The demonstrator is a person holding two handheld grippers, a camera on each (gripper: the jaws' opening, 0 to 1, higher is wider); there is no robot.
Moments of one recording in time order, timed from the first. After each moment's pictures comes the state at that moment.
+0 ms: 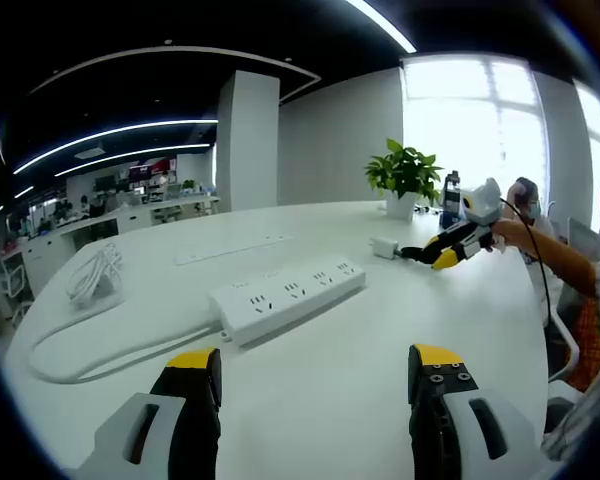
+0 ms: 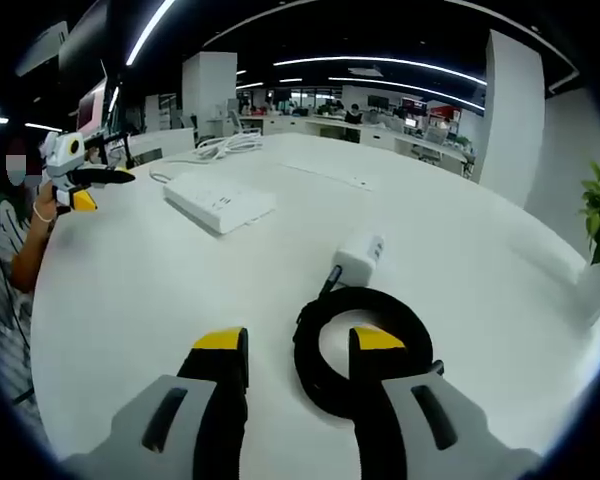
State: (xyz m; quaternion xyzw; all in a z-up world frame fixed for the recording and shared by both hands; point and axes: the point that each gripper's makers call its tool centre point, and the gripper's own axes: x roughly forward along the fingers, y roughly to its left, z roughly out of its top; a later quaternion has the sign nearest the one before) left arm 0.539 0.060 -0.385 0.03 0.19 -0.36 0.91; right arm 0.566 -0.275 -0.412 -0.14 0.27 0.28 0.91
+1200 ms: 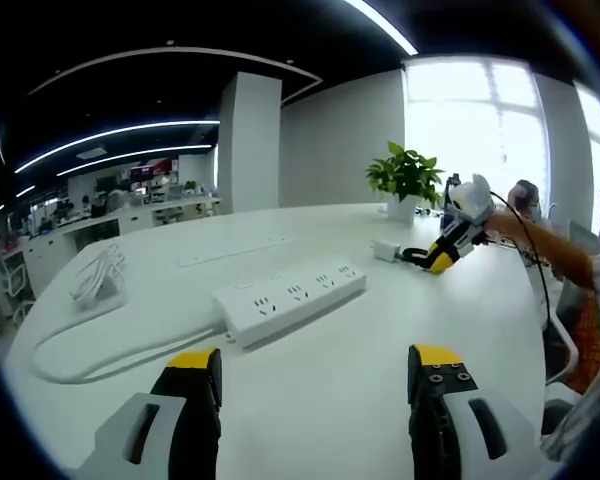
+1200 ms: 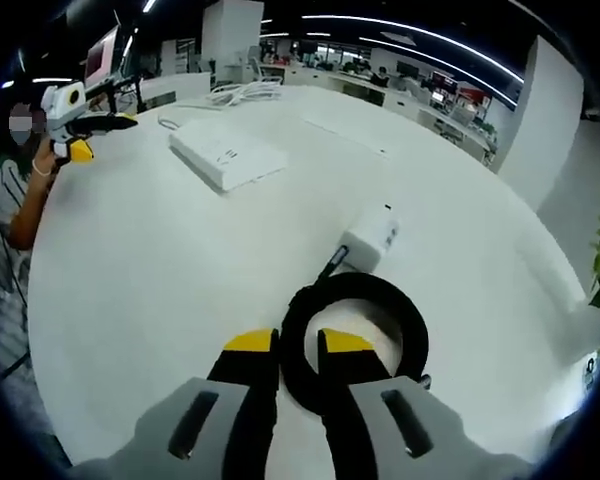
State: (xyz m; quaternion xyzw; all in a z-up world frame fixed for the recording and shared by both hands) left arm 0.538 0.066 -0.380 0.02 0.19 -0.35 0.92; right arm 0.565 -0.277 -0.424 -0.21 0.35 0.30 0.86
